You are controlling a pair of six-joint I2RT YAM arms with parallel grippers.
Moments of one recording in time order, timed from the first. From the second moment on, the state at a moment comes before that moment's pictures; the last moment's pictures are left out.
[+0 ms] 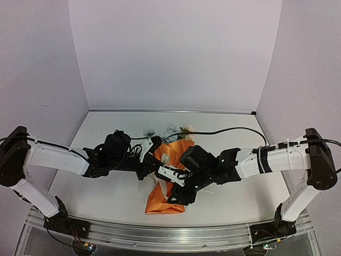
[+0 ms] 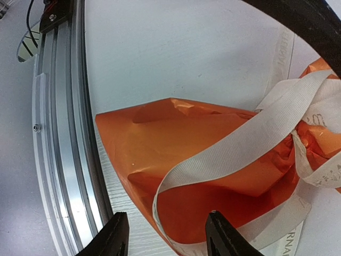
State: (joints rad) left arm -0.93 1.49 0.72 0.34 0.32 0.00; right arm 1.14 1.67 1.05 -0.32 -0.24 -0.05
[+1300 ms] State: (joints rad) left arm -0.91 1.45 0.68 0.34 0.34 -0.05; right arm 1.01 1.58 0.96 -0.31 -0.05 0.19
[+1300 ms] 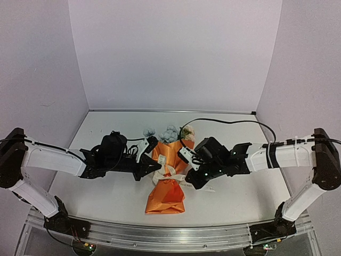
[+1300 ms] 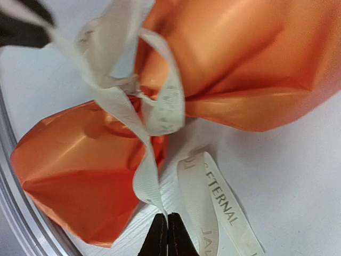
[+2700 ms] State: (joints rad) left arm -1.09 1.46 0.70 0.13 0.35 -0.03; right arm 0.94 1.70 1.18 -0.58 -0.25 0.51
